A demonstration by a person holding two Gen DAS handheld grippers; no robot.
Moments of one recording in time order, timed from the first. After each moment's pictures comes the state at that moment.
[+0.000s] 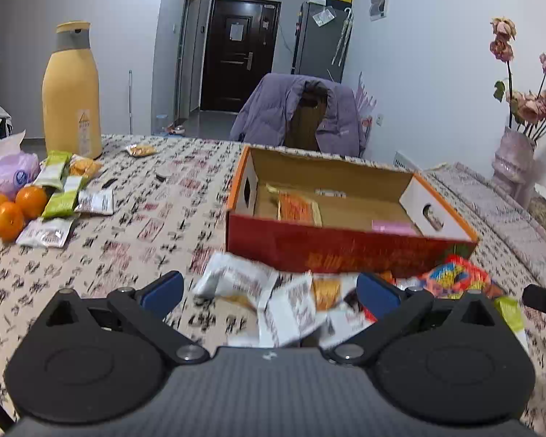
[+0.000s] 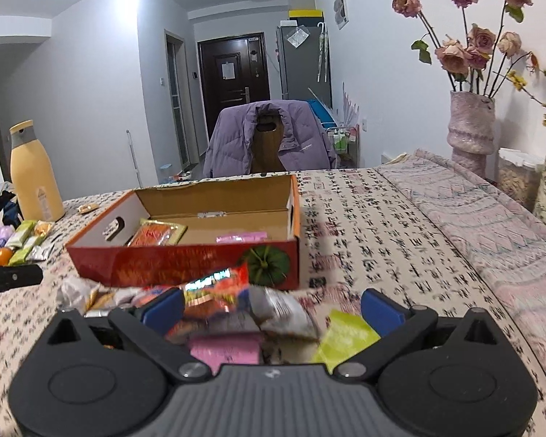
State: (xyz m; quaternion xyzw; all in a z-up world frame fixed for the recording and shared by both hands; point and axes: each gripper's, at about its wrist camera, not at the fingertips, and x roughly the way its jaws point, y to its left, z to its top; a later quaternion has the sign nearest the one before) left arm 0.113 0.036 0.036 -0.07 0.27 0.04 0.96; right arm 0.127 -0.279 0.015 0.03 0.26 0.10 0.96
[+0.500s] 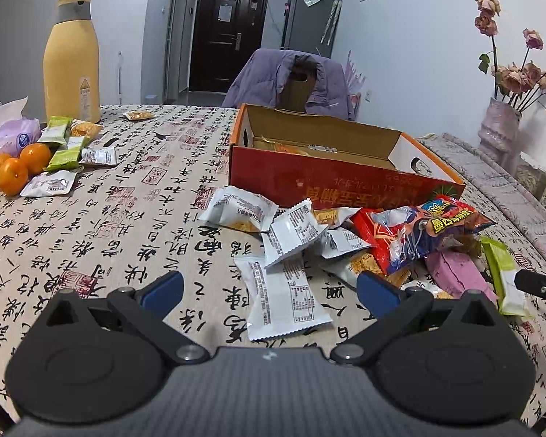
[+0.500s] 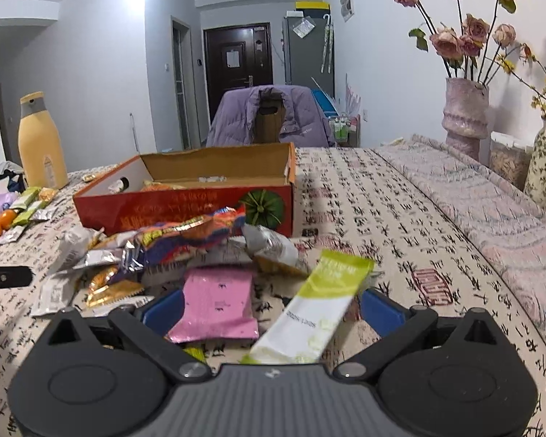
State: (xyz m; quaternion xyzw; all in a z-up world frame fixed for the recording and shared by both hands) left arm 0.069 0.038 0.005 -0.07 0.29 0.02 0.95; right arm 0.094 -0.285 -0.014 0.01 0.28 0.09 0.96
